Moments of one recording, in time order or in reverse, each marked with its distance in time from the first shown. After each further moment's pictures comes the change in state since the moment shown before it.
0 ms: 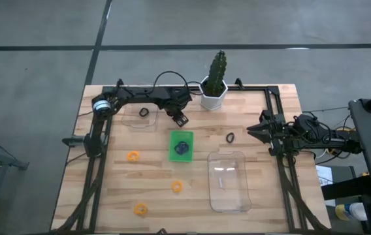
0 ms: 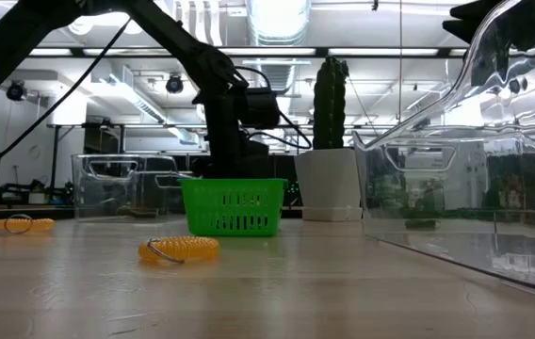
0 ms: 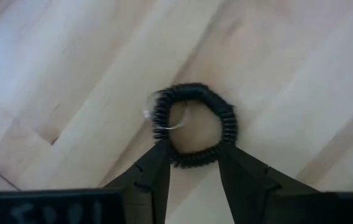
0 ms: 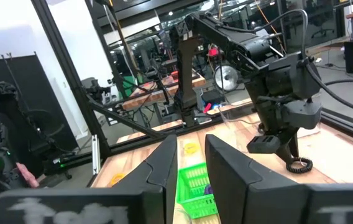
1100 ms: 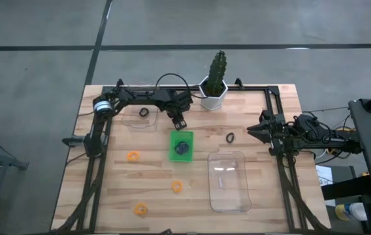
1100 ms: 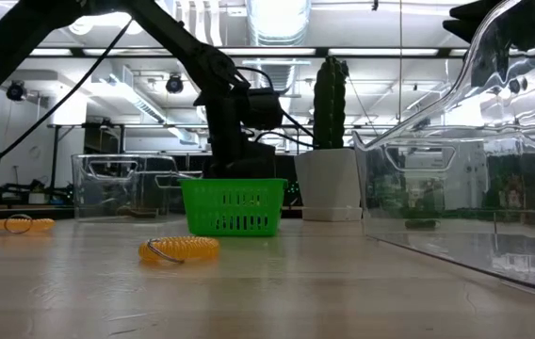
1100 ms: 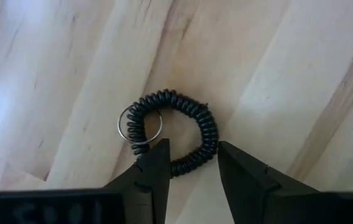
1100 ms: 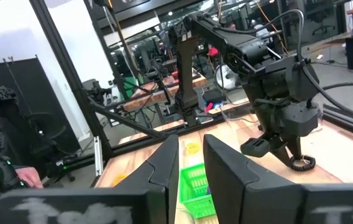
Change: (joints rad) left arm -0.027 0.009 -0.010 0.028 0.005 0.216; right arm 0.000 0.000 0.000 0.000 0.000 0.023
